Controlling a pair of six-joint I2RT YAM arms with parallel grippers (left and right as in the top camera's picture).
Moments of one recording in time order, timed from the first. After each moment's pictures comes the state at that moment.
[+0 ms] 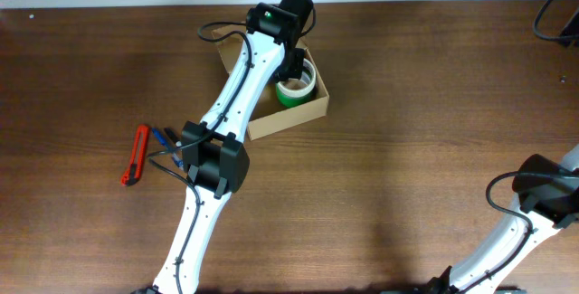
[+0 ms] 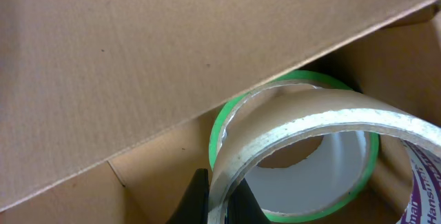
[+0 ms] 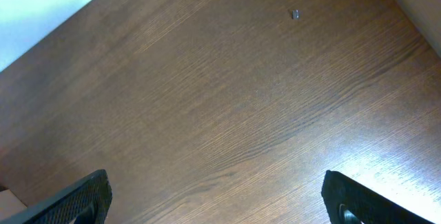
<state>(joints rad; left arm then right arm) -0.44 2.65 2.74 -1.45 -0.12 -0.28 -0.56 2.26 2.87 -1.69 -0.11 0.08</state>
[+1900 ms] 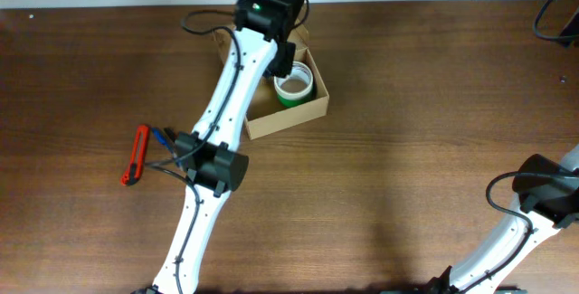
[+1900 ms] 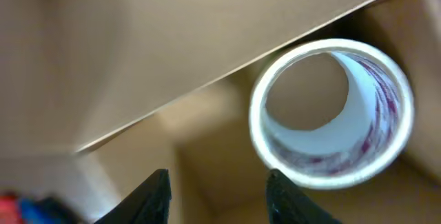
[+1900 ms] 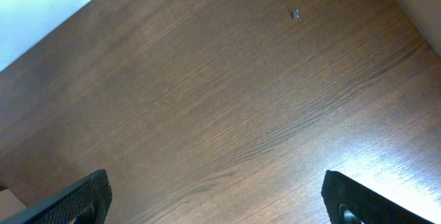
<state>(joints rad) -0.43 2.67 2.98 -1.67 -0.18 -0.24 -0.56 2.26 2.87 -1.69 -0.11 0.08</state>
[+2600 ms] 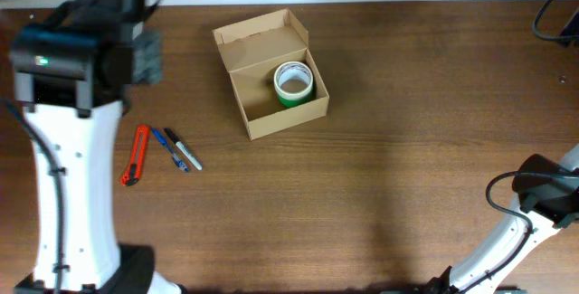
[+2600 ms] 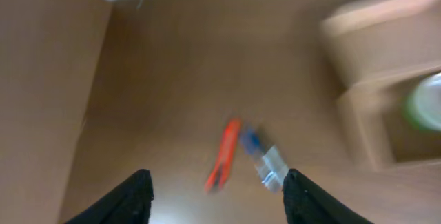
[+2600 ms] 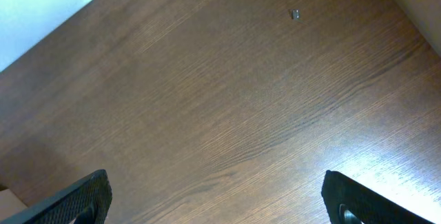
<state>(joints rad) -0.11 1.72 2.30 -1.65 -0.44 -0.12 -0.56 2.26 2.87 -1.69 -0.11 0.08</state>
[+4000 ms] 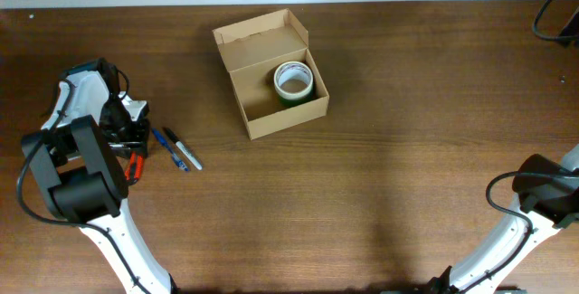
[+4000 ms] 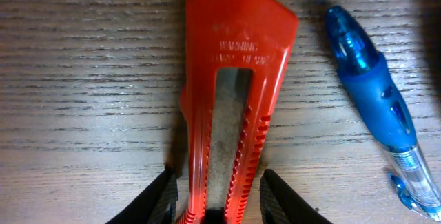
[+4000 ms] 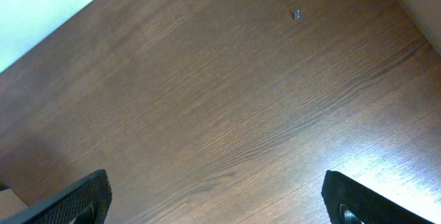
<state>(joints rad) 0.31 2.25 1.67 -1.22 -0.06 0.32 -0.56 2.26 2.87 -1.69 -0.11 0.08</state>
